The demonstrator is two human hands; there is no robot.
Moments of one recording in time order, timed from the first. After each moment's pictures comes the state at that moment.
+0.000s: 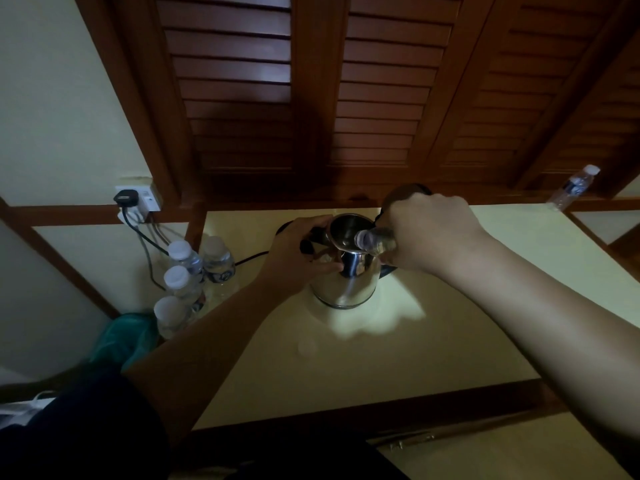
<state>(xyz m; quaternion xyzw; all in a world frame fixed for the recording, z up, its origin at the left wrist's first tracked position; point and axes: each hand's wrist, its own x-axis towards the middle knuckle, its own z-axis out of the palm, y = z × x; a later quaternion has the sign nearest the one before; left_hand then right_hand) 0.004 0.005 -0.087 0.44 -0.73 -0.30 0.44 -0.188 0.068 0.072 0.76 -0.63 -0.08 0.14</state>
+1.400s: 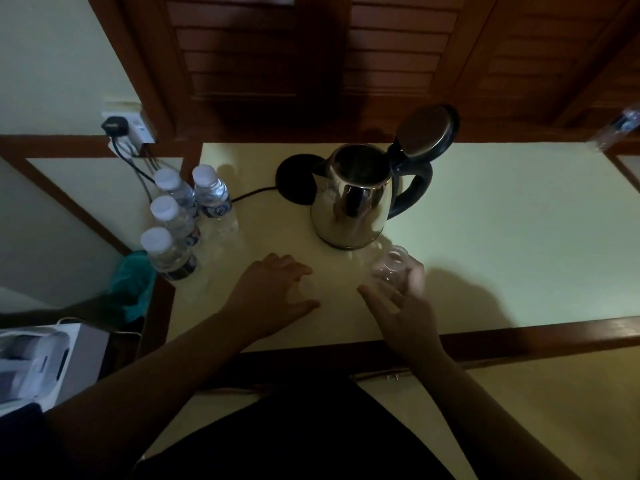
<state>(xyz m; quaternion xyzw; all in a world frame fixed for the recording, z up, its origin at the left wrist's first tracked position) 0.046 0.116 -0.151 0.51 -0.84 -0.15 0.12 -0.198 0.179 -0.143 0.55 -0.62 0.44 -0.35</state>
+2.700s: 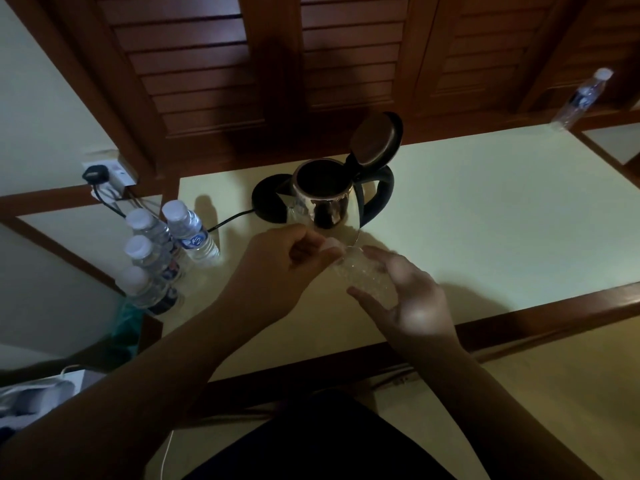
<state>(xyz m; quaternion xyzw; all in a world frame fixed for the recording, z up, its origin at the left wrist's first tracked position) -0.013 0.118 -0.034 0.47 -0.75 -0.35 0.30 -0.222 0.186 -0.097 0.68 -0.62 0.36 -0.14</state>
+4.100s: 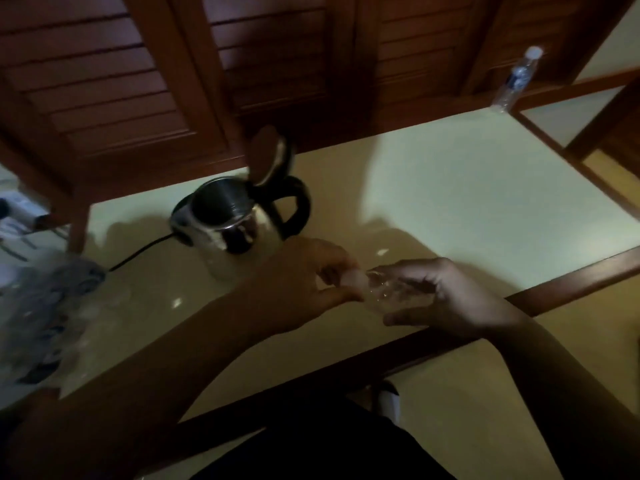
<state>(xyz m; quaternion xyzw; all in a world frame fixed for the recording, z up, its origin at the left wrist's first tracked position) -0.159 0.087 -0.036 0.31 -0.87 -0.35 0.17 -0.415 0.163 -0.086 0.67 -0.52 0.28 -0.44</state>
